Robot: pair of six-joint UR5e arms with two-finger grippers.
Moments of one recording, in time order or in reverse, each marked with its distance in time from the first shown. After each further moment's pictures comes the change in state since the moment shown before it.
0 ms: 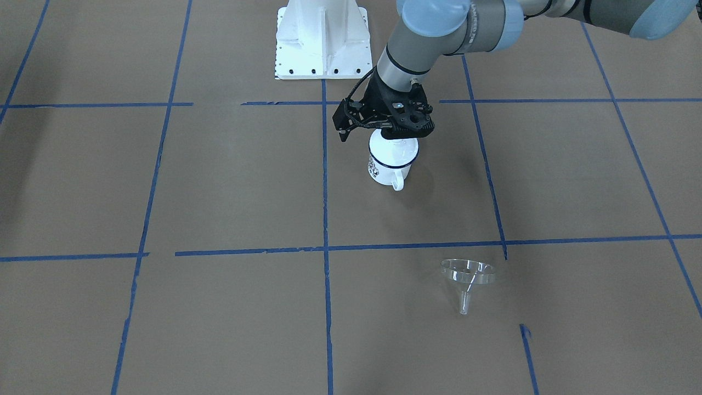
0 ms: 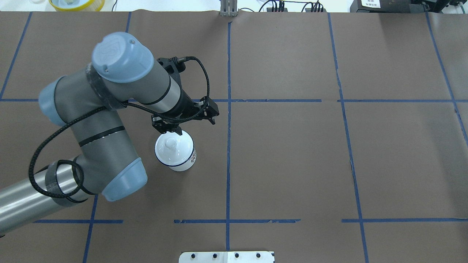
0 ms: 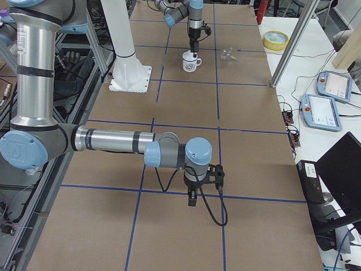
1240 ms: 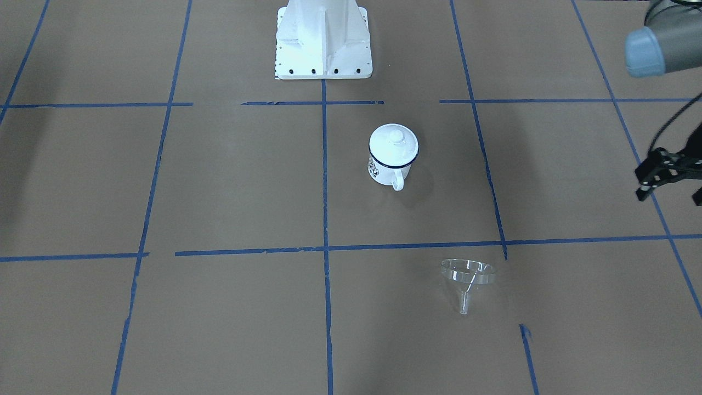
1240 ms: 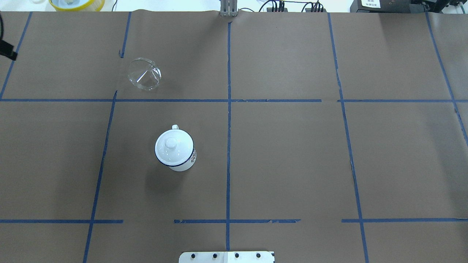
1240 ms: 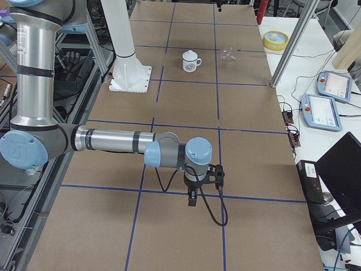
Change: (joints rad) left arm -0.673 0.464 0.133 -0.080 -0.102 1.167; right arm 0.000 0.000 0.000 0.000 0.000 0.000
